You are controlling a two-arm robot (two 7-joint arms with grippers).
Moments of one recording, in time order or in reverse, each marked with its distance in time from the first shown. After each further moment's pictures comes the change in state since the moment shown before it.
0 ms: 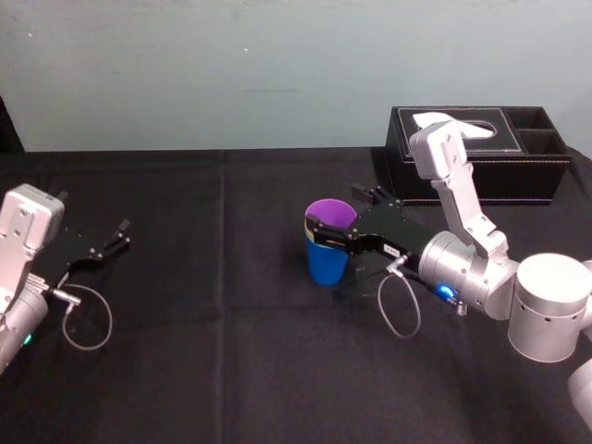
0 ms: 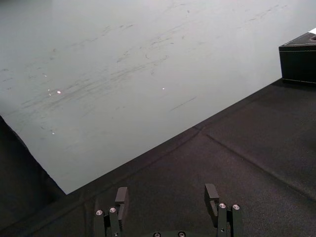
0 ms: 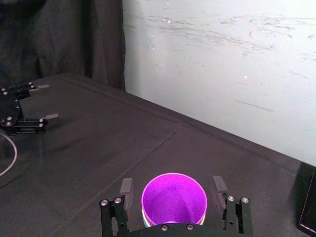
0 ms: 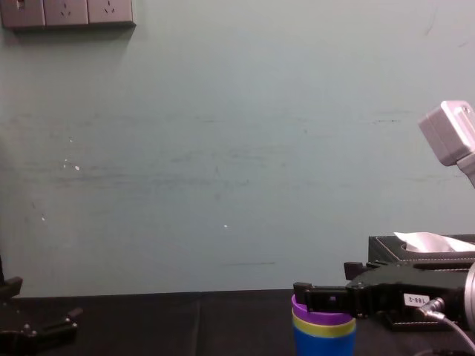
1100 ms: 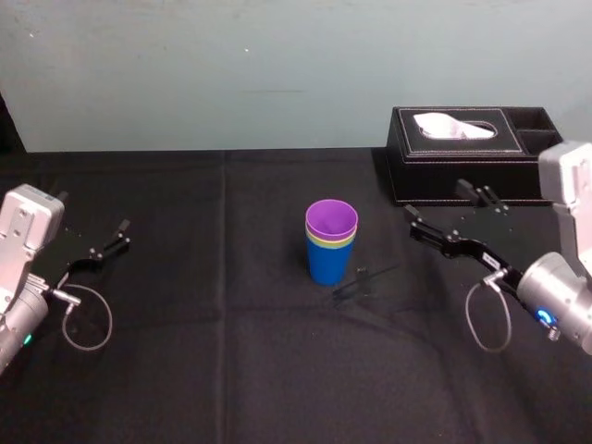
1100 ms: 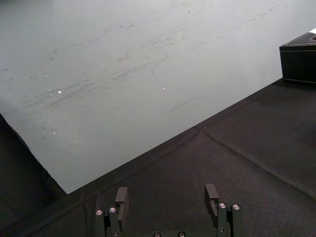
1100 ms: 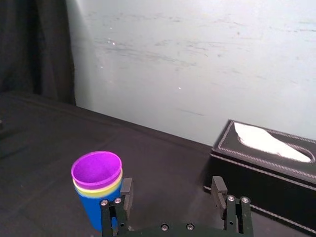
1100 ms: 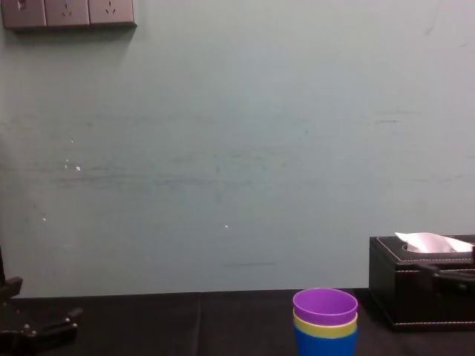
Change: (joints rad) left arm 0.000 0.000 0.000 0.000 0.000 0.000 0.000; right arm -0.230 0.101 0.216 -0.145 0.030 -0.126 -0.066
